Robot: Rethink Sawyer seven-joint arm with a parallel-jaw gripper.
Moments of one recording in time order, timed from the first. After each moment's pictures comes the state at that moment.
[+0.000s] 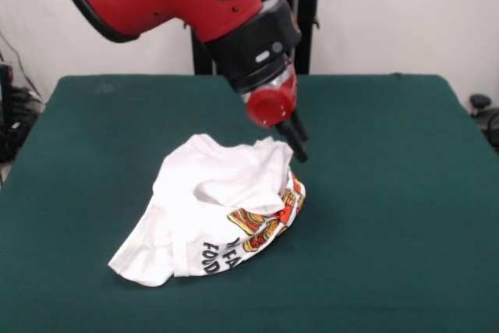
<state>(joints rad) -0.80 -0.46 0.63 1.85 -0.24 0.37 3.16</state>
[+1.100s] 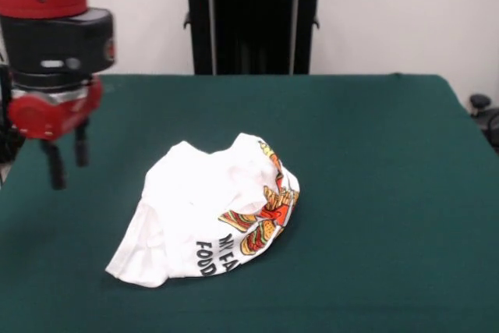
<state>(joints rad) -0.66 -0.54 0.22 1.40 -0.30 0.59 3.16</state>
